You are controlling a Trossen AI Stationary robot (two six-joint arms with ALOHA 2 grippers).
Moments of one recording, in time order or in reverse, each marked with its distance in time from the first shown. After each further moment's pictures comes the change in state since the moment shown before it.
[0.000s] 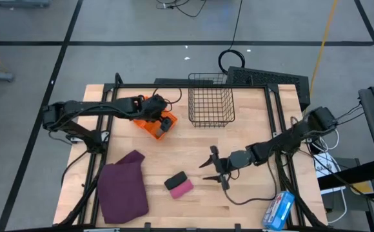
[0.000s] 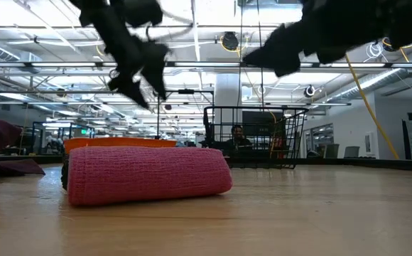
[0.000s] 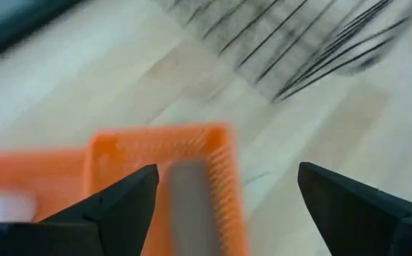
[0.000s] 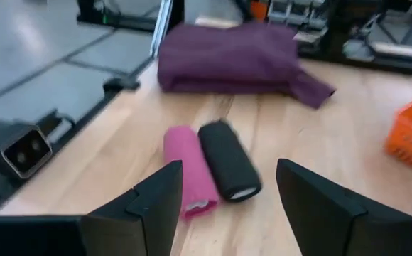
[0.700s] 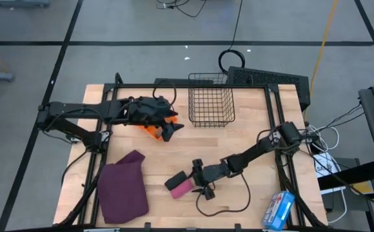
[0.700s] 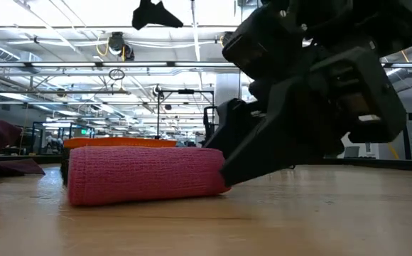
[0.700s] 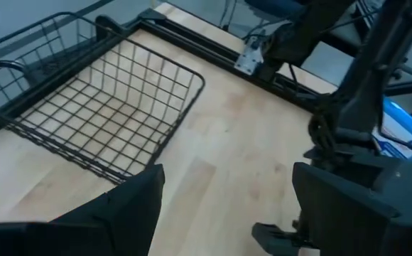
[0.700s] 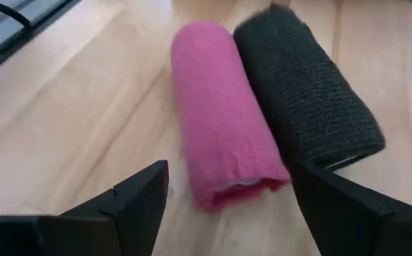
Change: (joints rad) left arm -0.246 -0.076 0.254 0.081 -0.010 0.053; right arm -0.011 0.451 0.282 -0.077 -0.104 0.009
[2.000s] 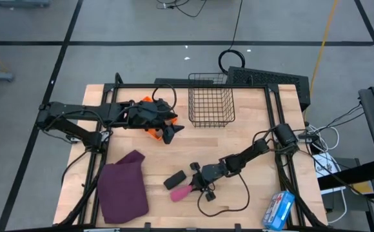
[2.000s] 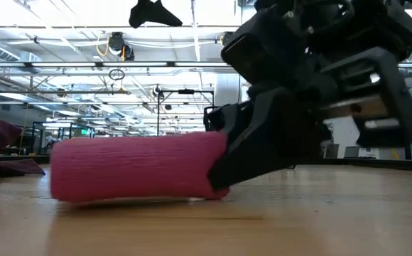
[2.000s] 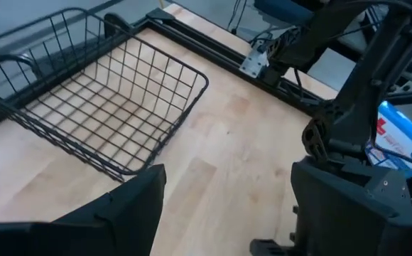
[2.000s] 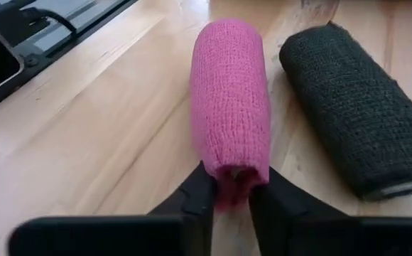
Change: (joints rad) left arm -0.042 0.005 -0.001 0.000 -0.069 -0.061; right arm -0.016 0.045 0.000 0.090 -0.136 -0.035
